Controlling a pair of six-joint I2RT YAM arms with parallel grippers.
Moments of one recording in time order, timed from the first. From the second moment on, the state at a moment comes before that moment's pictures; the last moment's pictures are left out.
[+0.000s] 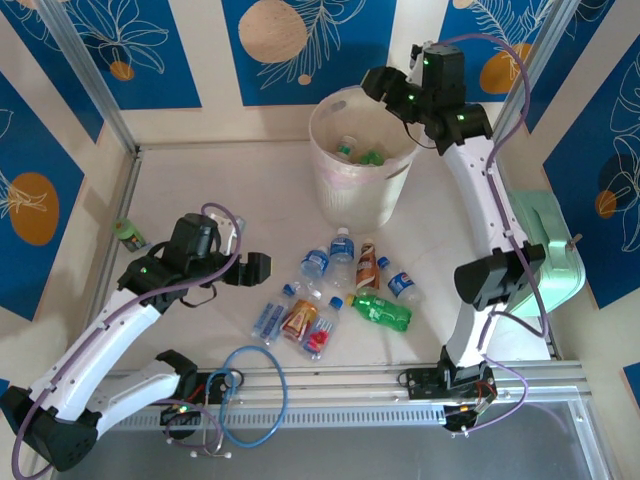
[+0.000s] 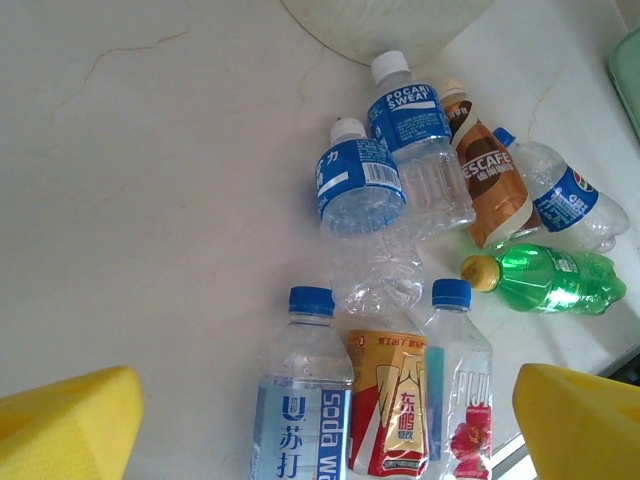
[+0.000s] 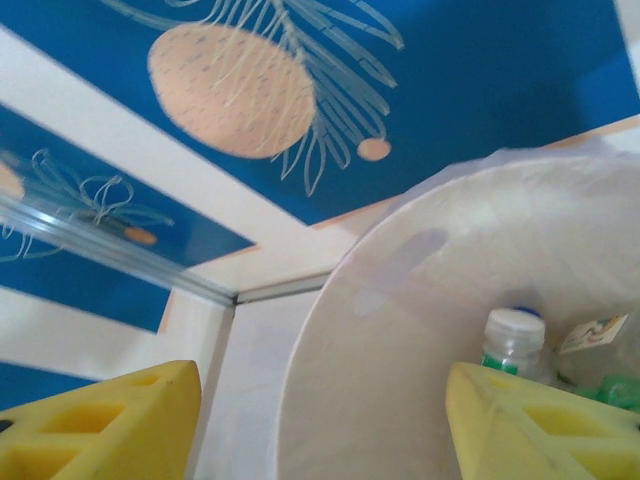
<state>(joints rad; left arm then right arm) -0.54 0.92 0.95 -0.83 0.18 -0.37 0.26 1.81 2.17 -0.72 -0.27 0.66</state>
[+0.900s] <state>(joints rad) -0.76 1.11 0.78 -0.86 0.16 -0.55 0.59 1.13 1.36 -0.69 -0.14 0.66</state>
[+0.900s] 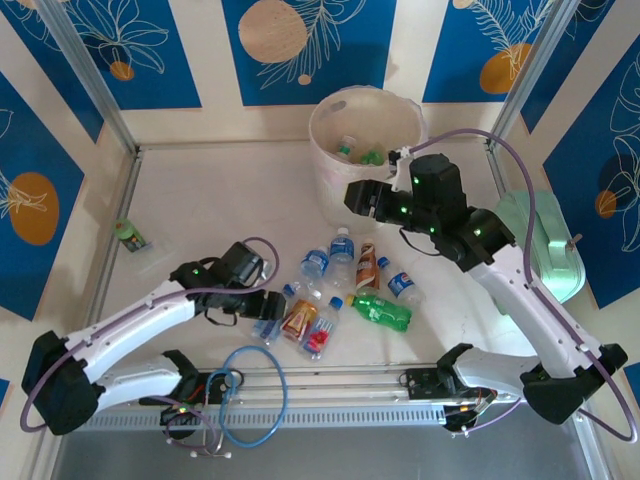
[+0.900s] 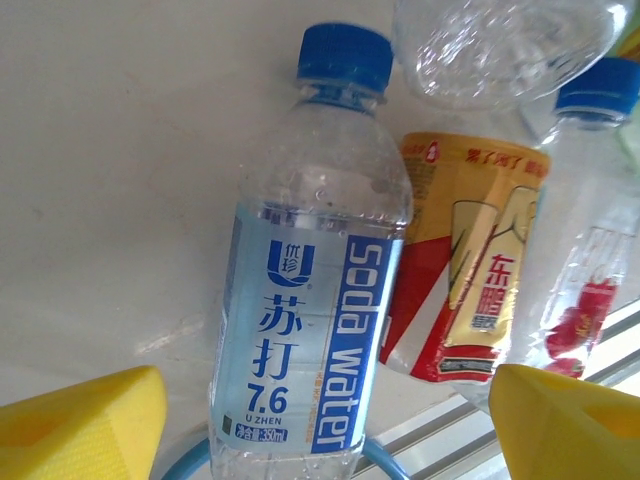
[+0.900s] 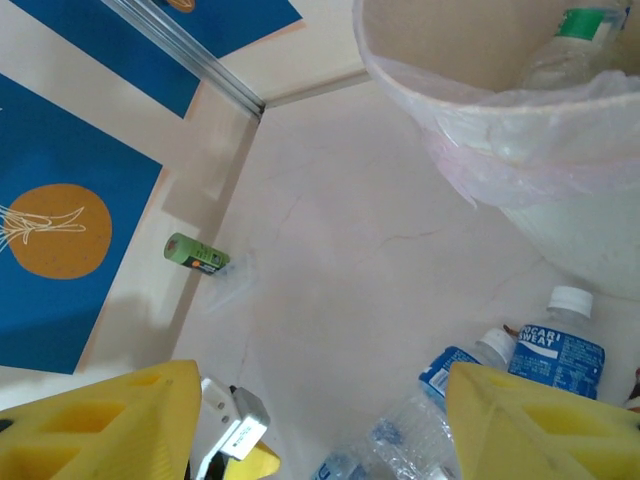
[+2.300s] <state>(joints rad) -0.84 1.41 0.79 -0.88 0.01 -0.56 0.57 1.08 1.33 -0.71 -0.13 0.70</state>
